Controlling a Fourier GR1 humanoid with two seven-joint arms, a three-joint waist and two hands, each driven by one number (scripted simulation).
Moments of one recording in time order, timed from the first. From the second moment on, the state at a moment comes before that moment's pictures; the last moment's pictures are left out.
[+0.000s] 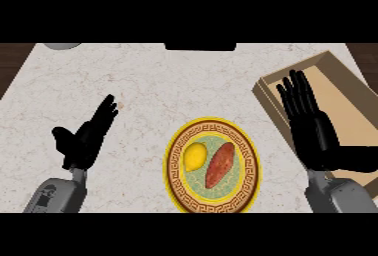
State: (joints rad) left arm -0.18 0.26 -0.15 -1.33 0.22 0.06 -0.01; right arm -0.20 -0.30 0.25 -1.63 -0.43 -0.25 -0.13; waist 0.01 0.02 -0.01
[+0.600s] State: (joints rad) left arm -0.22 0.43 -0.15 -1.44 0.09 0.01 -0.10; right arm 0.04 -0.57 0.23 -1.86 0.02 -0.62 0.11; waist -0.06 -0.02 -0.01
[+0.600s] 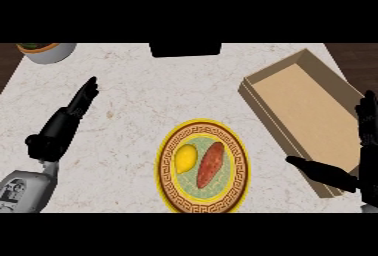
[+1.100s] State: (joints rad) left arm -0.22 0.45 -0.17 -1.50 0.08 -0.03 -0.10; right arm 0.20 -0.75 0.41 -2.13 0.50 -0.57 0.43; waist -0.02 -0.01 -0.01
